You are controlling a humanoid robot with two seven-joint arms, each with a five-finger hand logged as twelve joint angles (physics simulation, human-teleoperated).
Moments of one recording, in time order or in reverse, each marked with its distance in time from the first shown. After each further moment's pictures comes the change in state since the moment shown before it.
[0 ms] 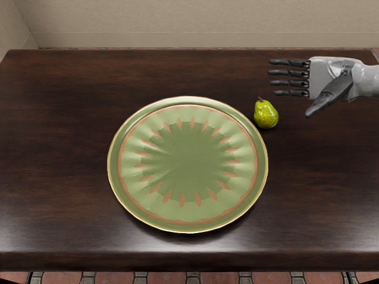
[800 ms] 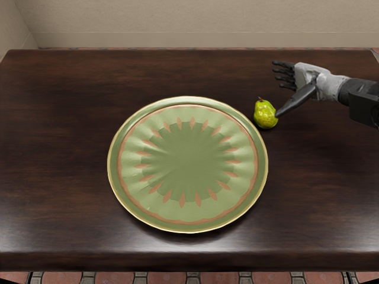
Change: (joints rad) left arm 0.000 0.000 0.000 0.000 0.000 0.000 0.000; right arm -0.063 0.421 -0.012 -0.498 -0.551 -0.231 0.348
